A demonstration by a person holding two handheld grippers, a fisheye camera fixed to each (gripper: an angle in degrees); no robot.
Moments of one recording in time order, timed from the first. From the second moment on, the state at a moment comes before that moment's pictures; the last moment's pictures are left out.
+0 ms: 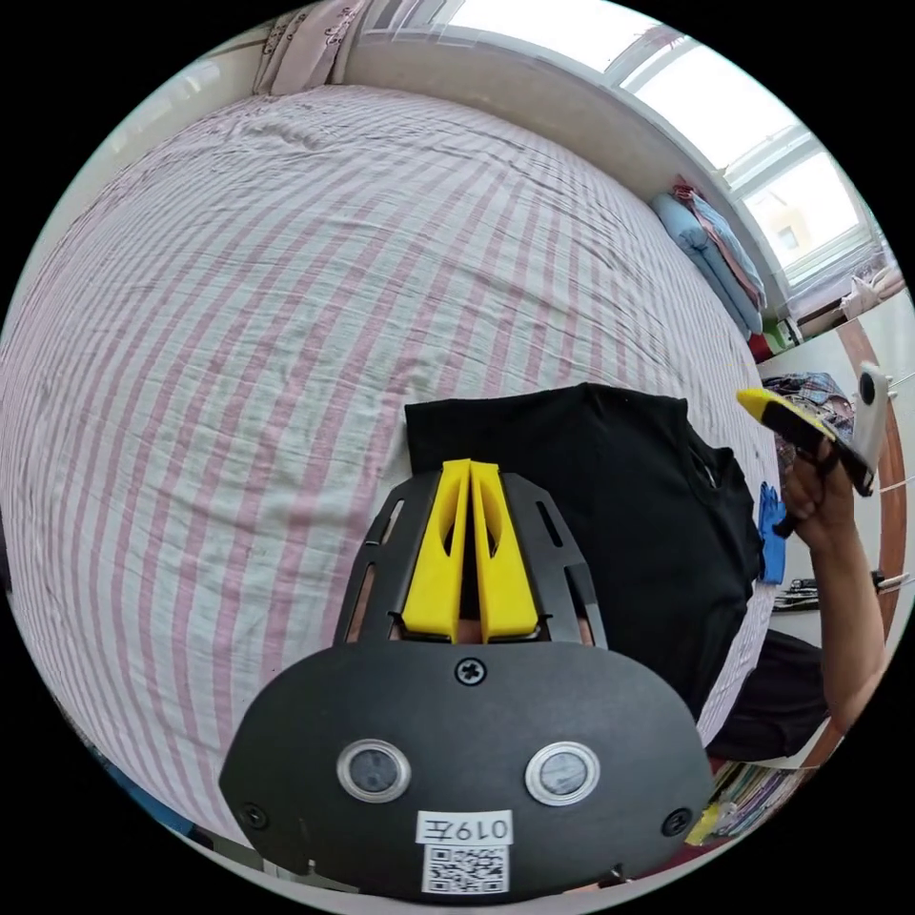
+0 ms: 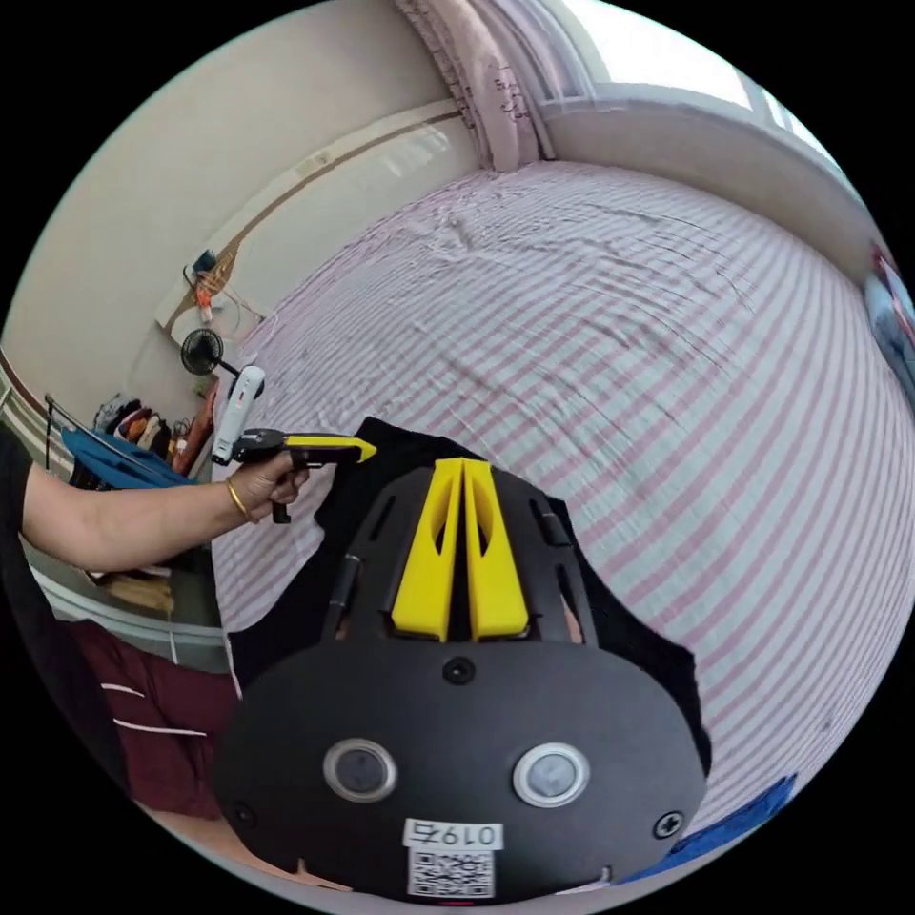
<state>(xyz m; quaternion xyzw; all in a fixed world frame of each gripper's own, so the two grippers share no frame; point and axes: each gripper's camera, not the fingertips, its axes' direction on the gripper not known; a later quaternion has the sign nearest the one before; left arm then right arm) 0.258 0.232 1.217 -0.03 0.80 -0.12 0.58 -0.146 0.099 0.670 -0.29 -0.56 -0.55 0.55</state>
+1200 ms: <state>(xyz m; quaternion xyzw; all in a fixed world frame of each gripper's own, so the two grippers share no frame) 0.555 0.168 0.567 0.29 0.79 0.39 0.37 0.196 0.465 0.995 -0.38 -0.40 -0.03 0.83</state>
